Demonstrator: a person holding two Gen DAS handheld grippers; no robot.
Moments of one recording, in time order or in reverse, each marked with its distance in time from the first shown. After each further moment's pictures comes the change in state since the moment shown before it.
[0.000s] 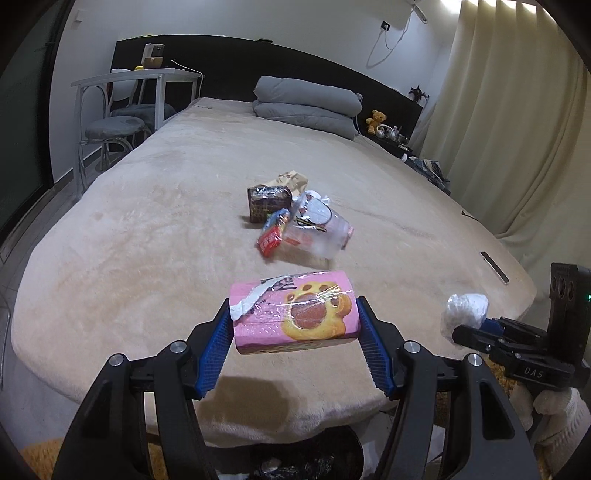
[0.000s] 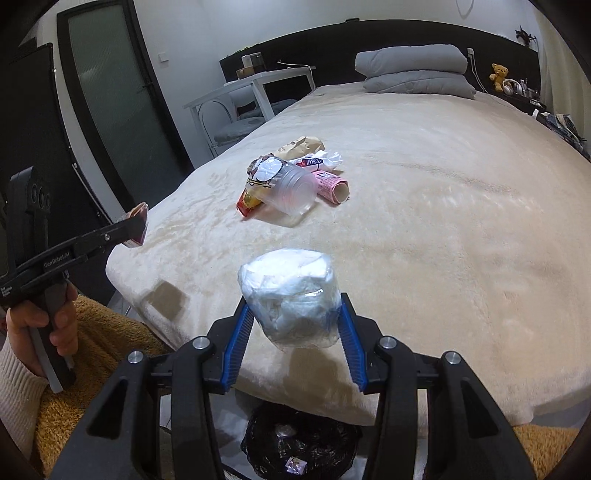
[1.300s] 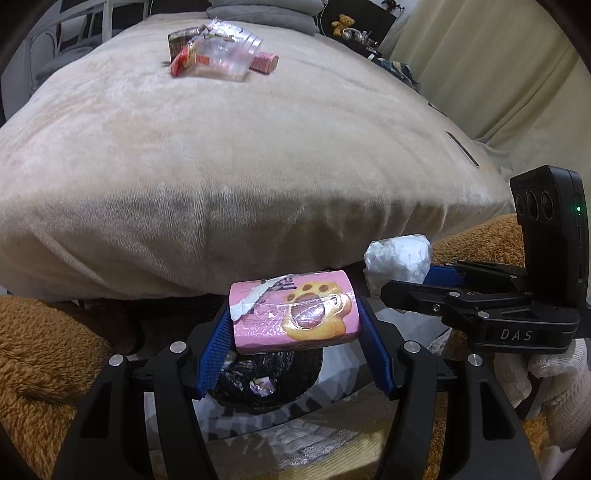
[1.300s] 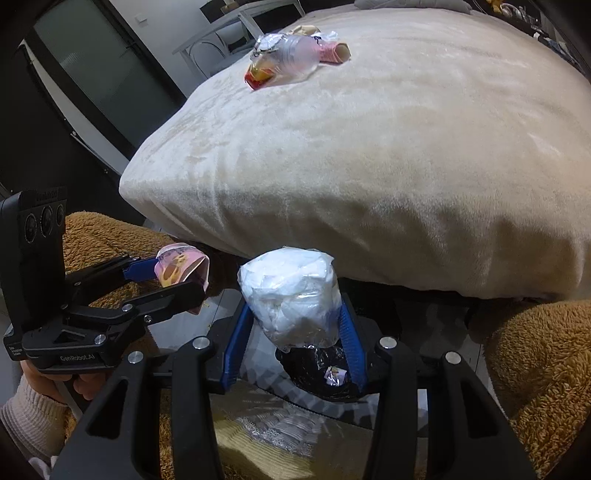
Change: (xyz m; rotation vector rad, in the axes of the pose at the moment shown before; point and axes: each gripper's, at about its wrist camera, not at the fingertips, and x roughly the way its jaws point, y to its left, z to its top) left arm 0.025 -0.066 -0.127 0.036 0.401 -0.124; right arm 0.014 0.011 -0.107 0.138 0.343 0.052
